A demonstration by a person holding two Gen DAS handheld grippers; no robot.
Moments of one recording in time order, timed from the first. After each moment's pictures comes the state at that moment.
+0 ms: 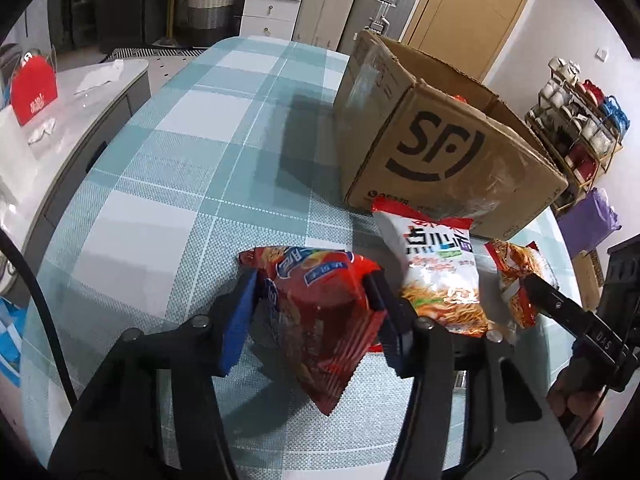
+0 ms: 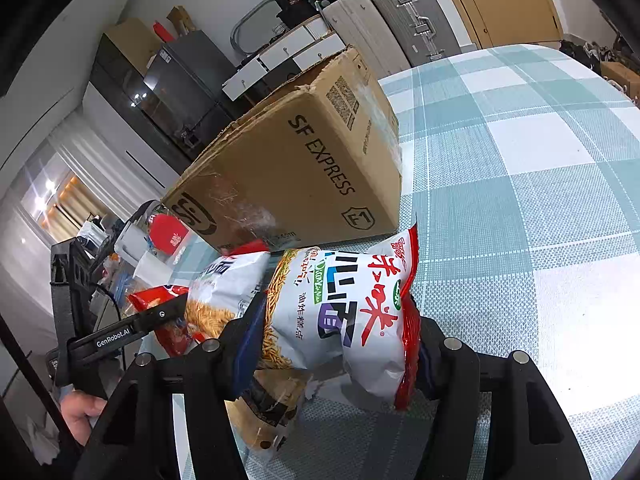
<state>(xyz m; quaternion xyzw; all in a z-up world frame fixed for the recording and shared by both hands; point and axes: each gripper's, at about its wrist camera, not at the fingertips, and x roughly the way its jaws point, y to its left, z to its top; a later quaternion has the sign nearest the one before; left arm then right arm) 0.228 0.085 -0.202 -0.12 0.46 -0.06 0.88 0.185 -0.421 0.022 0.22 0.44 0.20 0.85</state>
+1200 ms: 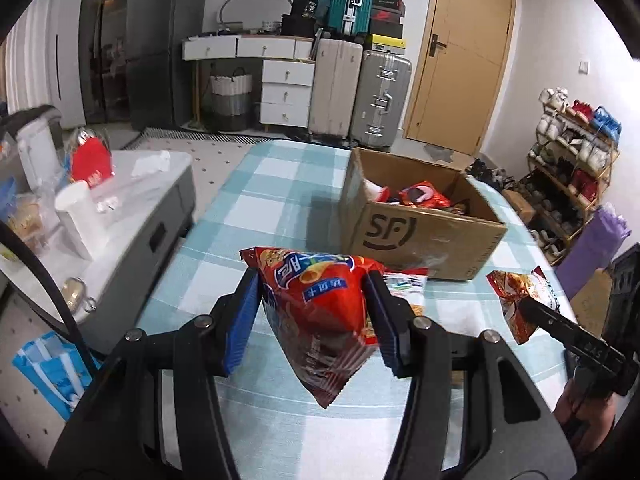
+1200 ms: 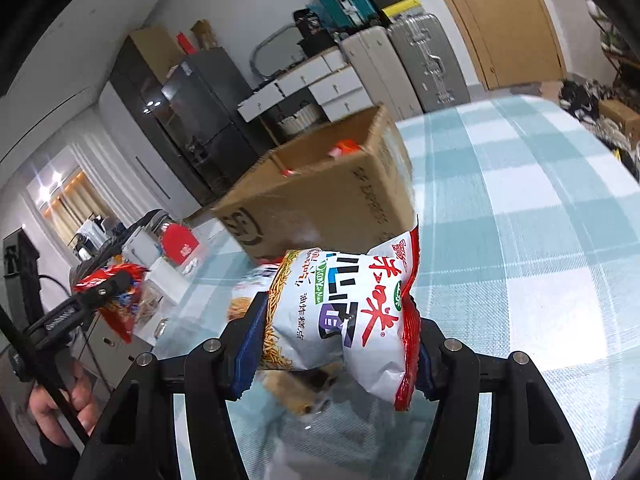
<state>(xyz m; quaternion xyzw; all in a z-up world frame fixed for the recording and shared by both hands) 0.126 0.091 -0.085 -0.08 0.33 -0.01 0.94 0.128 -0.419 0.086 0.20 0.37 0.21 0.88</state>
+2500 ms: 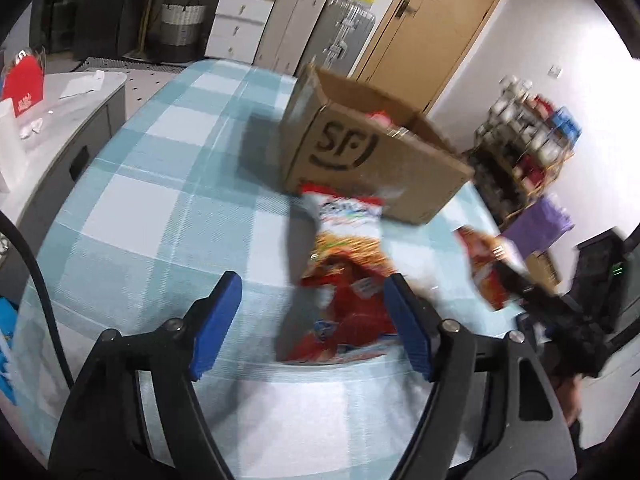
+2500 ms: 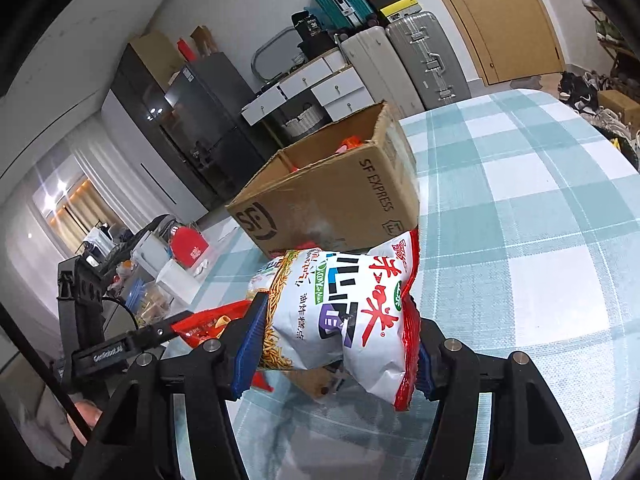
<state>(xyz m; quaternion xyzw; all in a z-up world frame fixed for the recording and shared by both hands) 0.141 0.087 -0.153 -0.17 0.40 -0.14 0.89 0.117 -0.426 0.077 0.22 0.38 0.20 0.88</state>
